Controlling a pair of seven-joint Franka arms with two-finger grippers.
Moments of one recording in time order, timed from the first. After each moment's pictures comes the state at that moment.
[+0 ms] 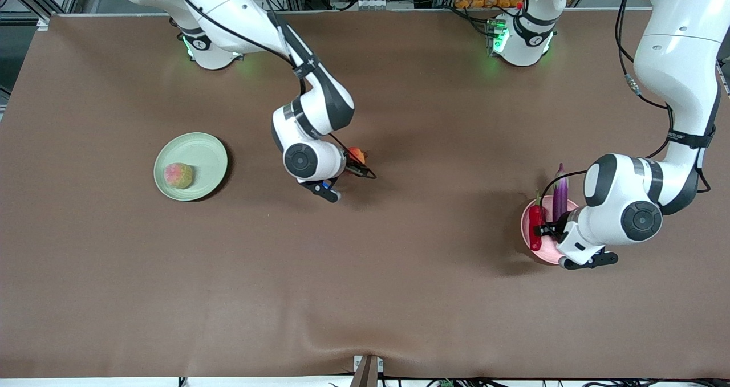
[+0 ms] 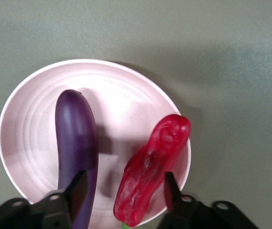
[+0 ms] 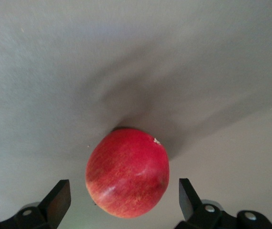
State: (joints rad) left arm 0.25 0.69 -0.39 -1.59 0.28 2.07 -0.36; right arm 0.74 0.68 -0.06 -1.62 0.52 2.06 0.91
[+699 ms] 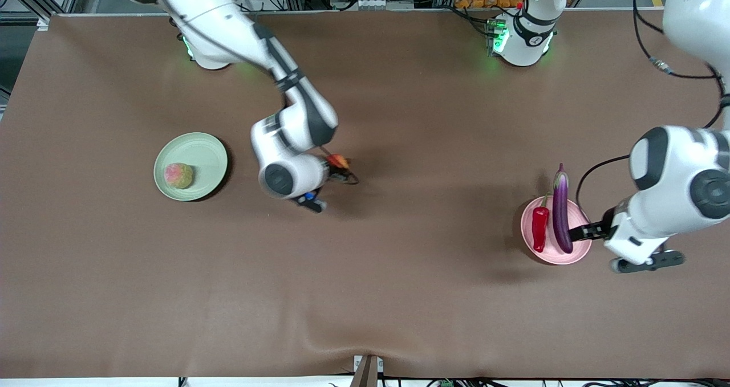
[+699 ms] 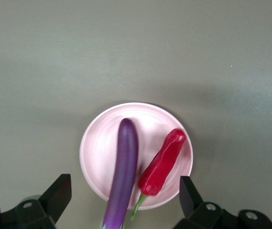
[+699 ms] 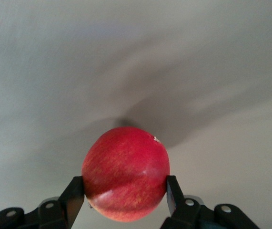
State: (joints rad) left arm 0.27 0.51 -0.39 -1.49 0.28 1.93 -0.33; right arm 0.58 0.68 -0.09 -1.56 0.51 1.84 0.67
